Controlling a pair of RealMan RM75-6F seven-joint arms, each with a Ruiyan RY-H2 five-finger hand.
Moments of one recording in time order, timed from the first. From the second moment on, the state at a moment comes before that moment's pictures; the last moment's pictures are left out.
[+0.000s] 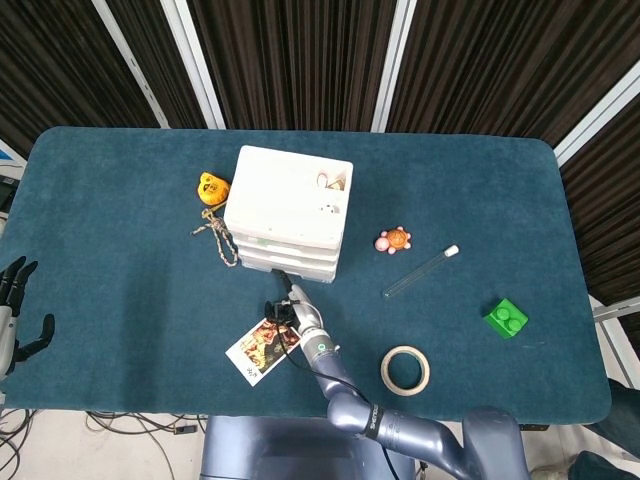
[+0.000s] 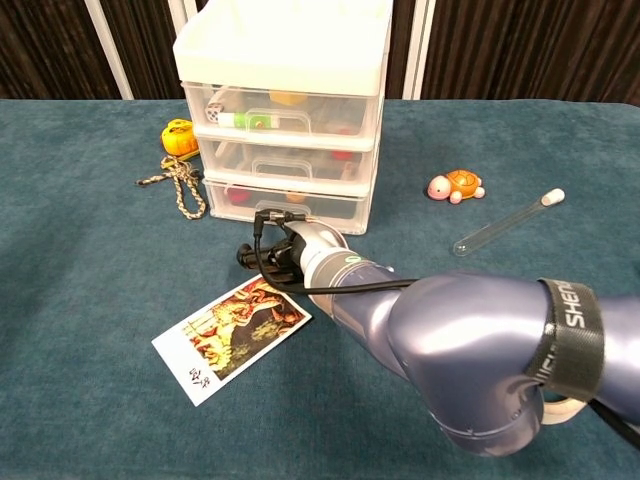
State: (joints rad) left arm -0.10 -1.12 -0.10 -1.66 1.38 1.46 -0.06; right arm 0.89 -2.24 0.57 -1.08 -0.66 0.71 0.13
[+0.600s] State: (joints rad) left arm -0.10 -1.12 -0.10 -1.66 1.38 1.46 -0.06; right arm 0.84 -2.22 0.48 -1.18 -0.68 0.74 0.11
